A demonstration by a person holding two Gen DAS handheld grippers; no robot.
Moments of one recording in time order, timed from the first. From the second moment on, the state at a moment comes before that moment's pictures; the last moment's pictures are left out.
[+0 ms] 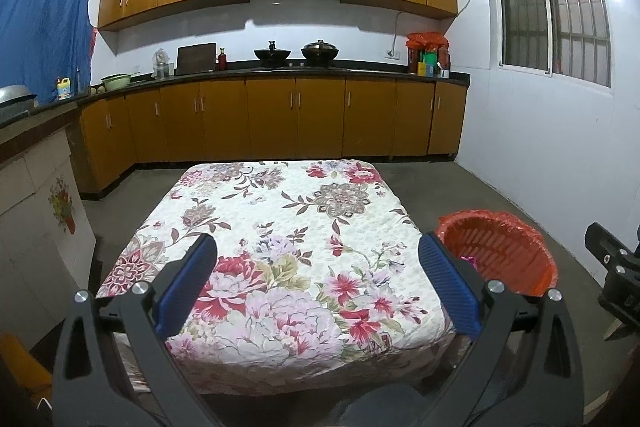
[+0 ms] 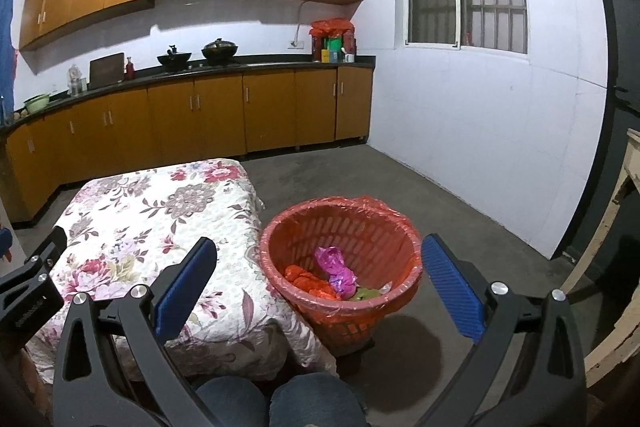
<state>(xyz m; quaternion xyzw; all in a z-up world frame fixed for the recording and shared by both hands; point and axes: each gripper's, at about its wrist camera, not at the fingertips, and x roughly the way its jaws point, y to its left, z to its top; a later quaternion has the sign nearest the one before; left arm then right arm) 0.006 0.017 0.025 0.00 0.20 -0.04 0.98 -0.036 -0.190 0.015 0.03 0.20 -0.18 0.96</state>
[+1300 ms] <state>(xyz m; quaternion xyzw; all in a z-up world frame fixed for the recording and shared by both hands) -0.002 0.018 0.032 0.00 0.18 -0.03 0.98 -0.037 -0.189 0.014 0.03 0.20 -0.18 0.96</state>
